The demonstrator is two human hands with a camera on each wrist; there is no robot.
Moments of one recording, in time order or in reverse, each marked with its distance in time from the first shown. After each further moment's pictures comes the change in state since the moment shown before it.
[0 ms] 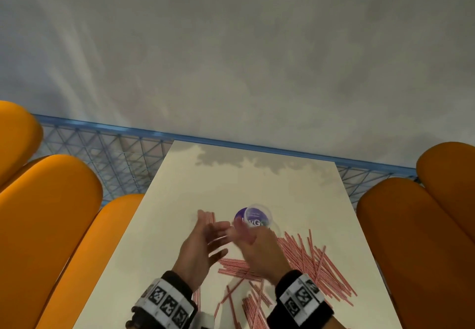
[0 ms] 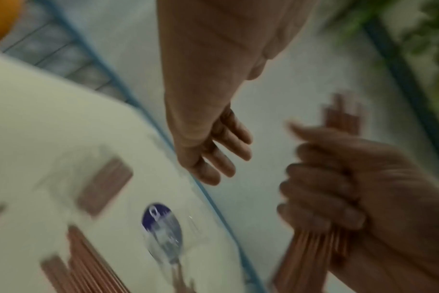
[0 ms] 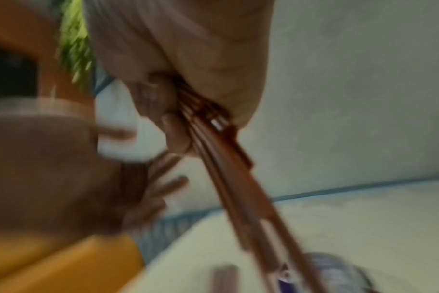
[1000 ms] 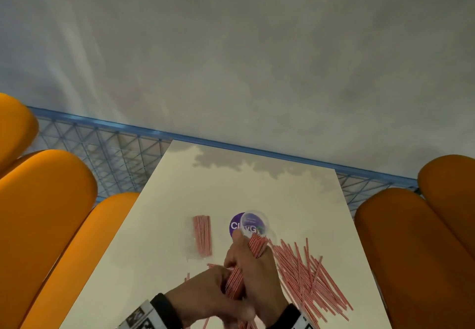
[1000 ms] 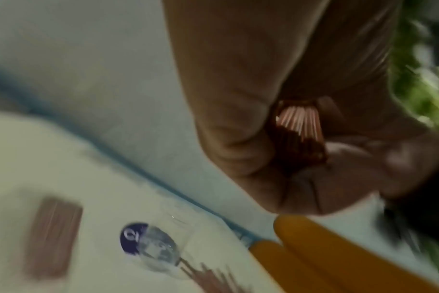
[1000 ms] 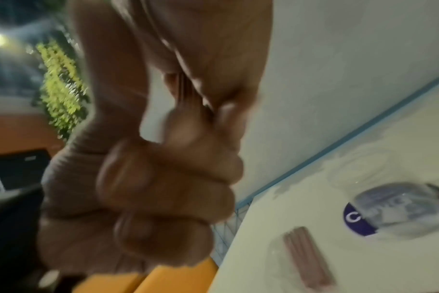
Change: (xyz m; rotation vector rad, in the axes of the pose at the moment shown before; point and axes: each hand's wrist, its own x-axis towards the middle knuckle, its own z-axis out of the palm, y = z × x) left_hand -0.037 -0.001 0.017 0.531 -0.634 -0.090; right_hand -0.026 -0.021 0.011 0.546 0.154 0.090
